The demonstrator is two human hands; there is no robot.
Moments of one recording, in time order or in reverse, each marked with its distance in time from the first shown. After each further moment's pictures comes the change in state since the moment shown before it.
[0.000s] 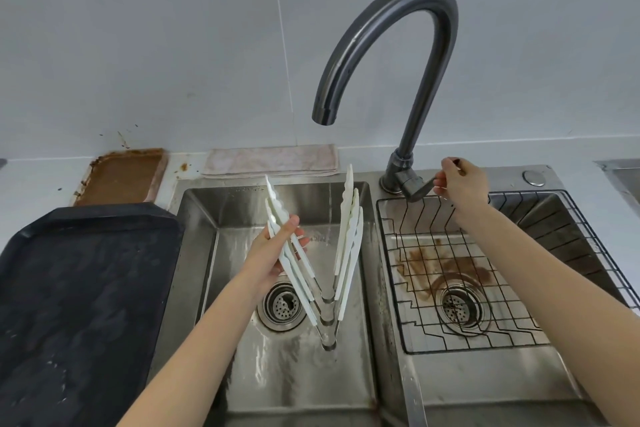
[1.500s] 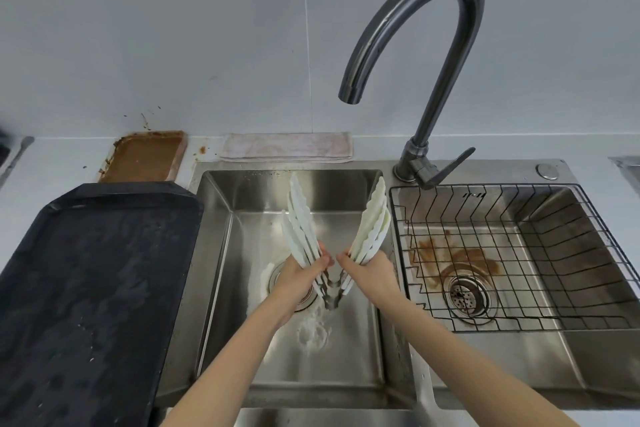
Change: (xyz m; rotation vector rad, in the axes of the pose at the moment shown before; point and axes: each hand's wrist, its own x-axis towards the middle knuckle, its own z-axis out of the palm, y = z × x) left_hand -0.040 -0.054 -0.009 0.334 -0.133 0.129; right_hand -0.141 0.097 0.064 -0.287 -0.526 -0.035
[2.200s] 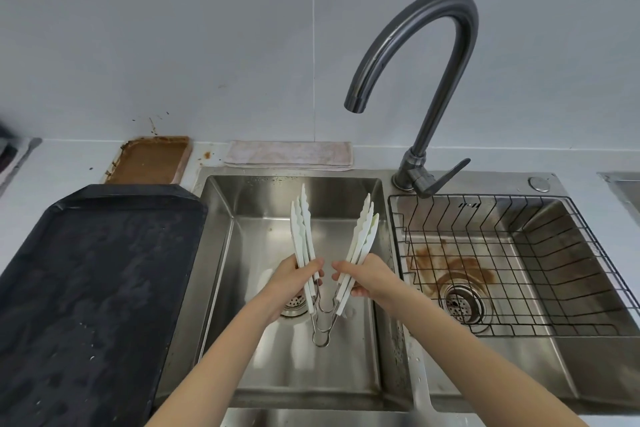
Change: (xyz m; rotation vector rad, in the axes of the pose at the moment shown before) left_hand -0.003 0.011 -0.010 0.091 0.004 -0.157; right_hand -0.002 -0.018 -0.004 0.136 -0.243 0.225
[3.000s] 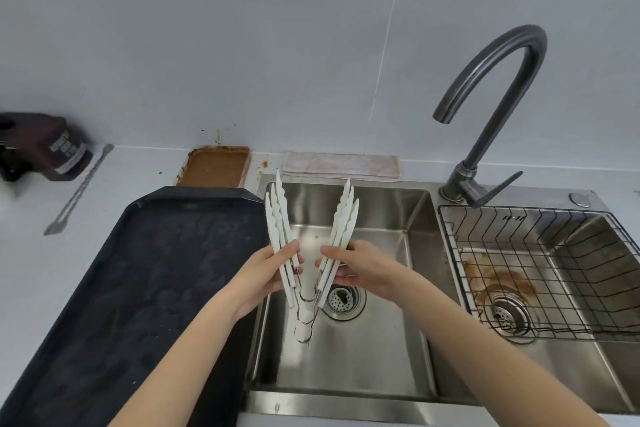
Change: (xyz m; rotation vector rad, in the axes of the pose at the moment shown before) left_hand -0.057 0.001 -0.146 -0.214 -0.056 0.093; right_hand -0.025 -0.055 0.110 0.079 -0.228 -0.076
